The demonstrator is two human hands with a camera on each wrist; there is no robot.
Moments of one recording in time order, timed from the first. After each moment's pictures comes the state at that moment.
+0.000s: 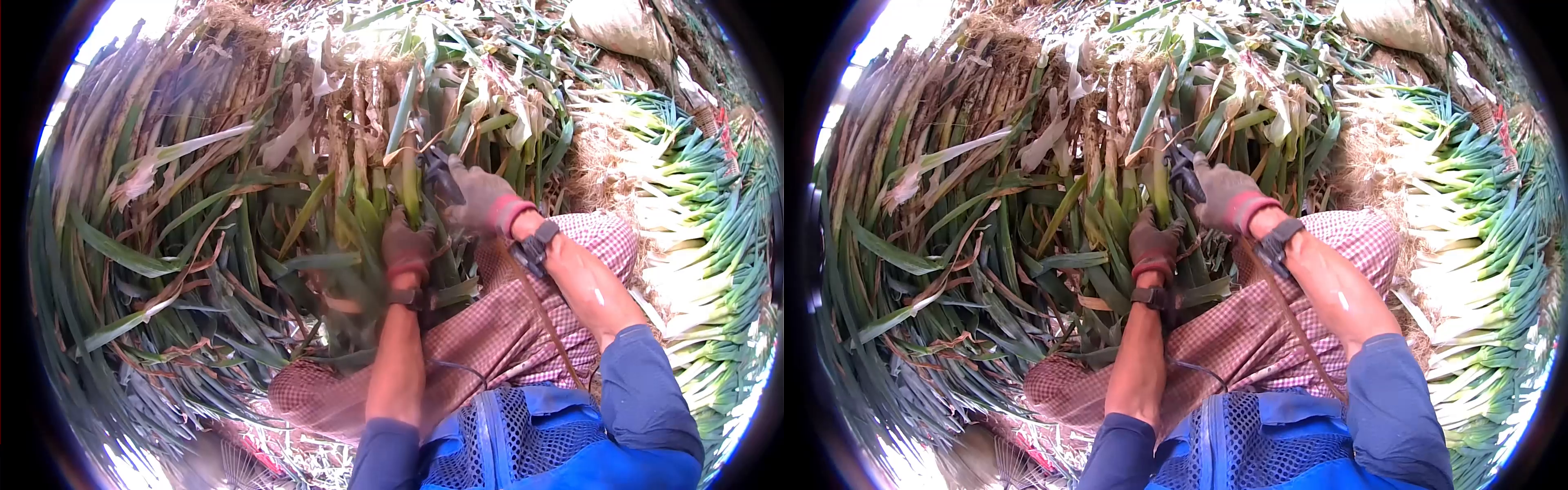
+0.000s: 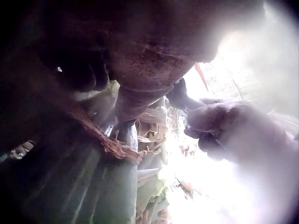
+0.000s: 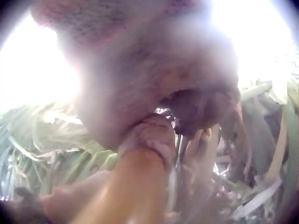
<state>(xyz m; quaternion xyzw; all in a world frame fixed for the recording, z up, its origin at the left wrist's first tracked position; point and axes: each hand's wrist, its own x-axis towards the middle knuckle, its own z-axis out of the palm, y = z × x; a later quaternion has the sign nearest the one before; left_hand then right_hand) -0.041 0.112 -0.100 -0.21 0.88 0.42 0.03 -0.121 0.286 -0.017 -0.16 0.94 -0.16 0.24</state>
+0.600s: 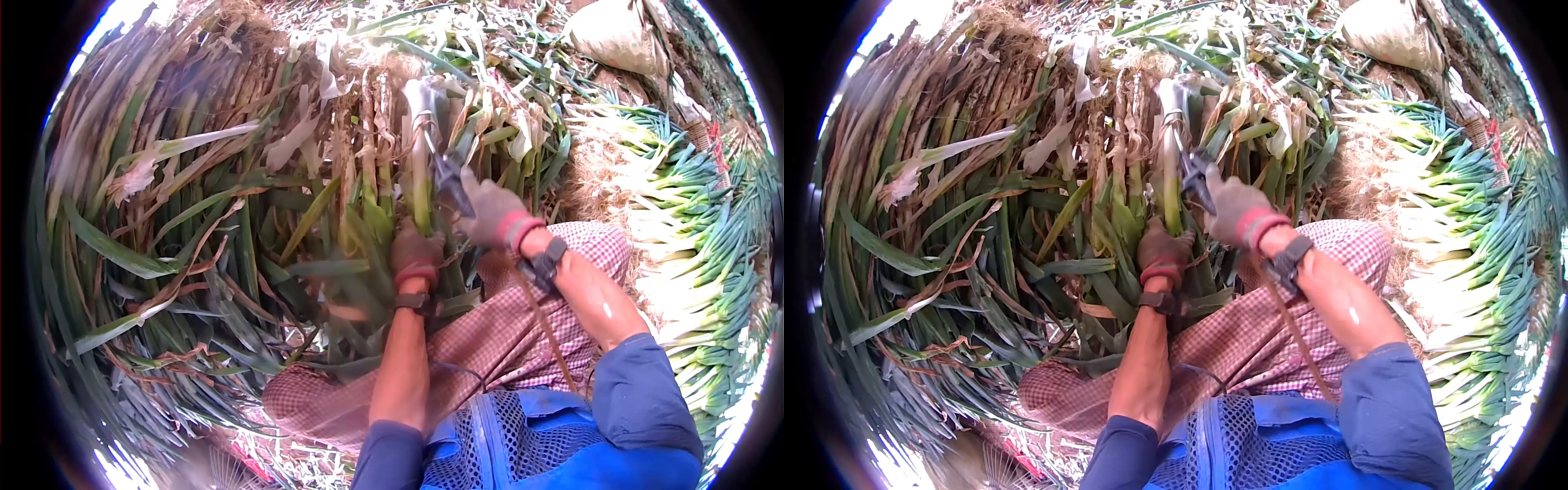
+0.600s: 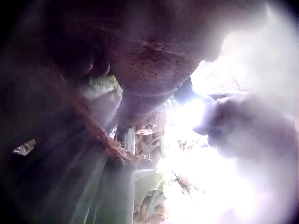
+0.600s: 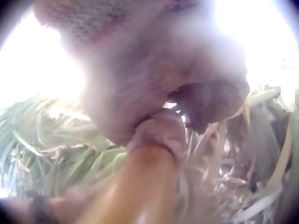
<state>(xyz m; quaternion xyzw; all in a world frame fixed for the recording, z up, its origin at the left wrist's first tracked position) -0.048 0.118 -0.089 -0.23 0.89 0.36 0.13 -0.117 0.280 -0.010 -0.11 0.95 -0.12 0.27</state>
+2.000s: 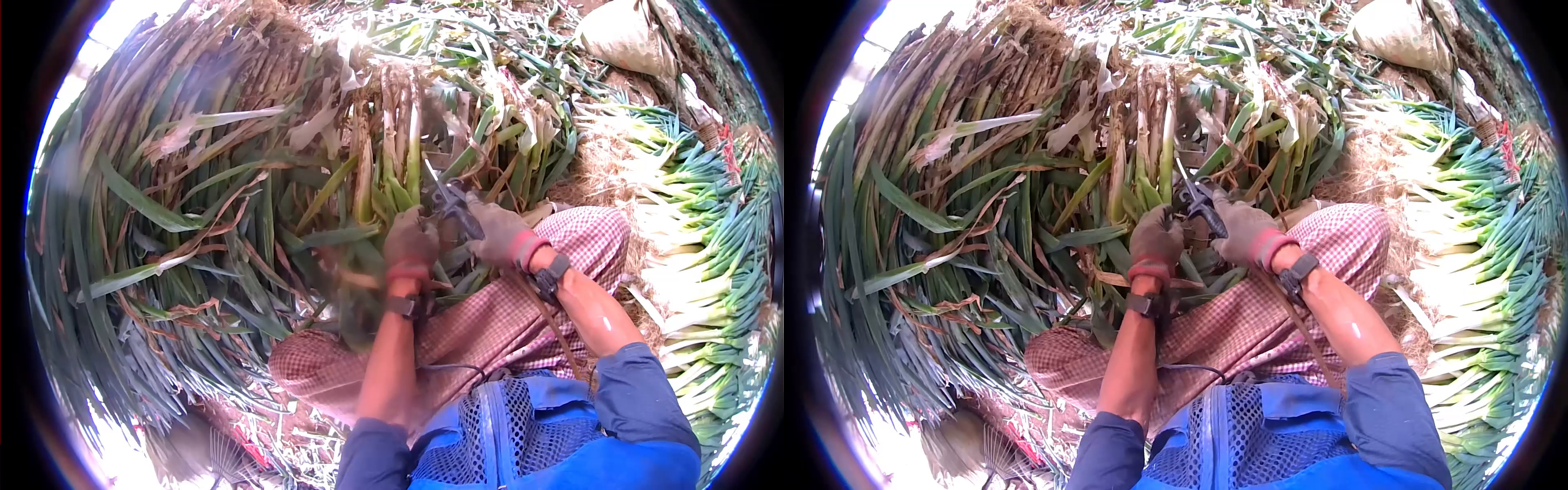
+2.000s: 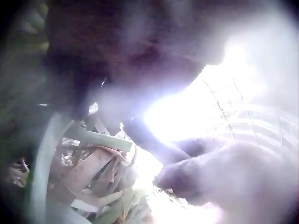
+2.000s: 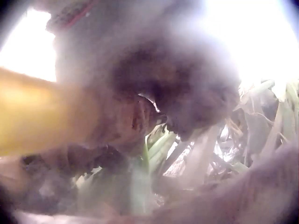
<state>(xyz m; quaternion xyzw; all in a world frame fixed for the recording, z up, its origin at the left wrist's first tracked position) 0.005 0.099 -0.062 -0.12 0.92 0.37 -0.05 -0.034 0.301 -0.009 -0.19 0.93 -0.21 0.24</state>
